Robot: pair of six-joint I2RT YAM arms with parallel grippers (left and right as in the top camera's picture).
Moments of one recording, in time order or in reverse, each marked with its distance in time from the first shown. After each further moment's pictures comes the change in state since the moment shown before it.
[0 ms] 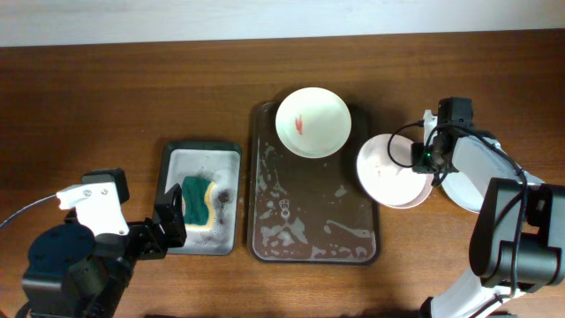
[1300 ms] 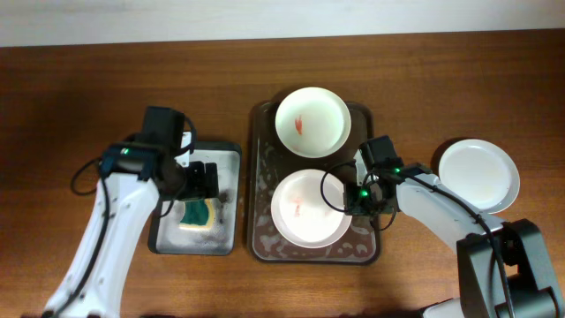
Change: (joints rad) left arm 0.000 0.763 -0.003 -0.110 0.037 0.022; right arm 0.435 -0.227 -0.267 -0.049 -0.268 0.428
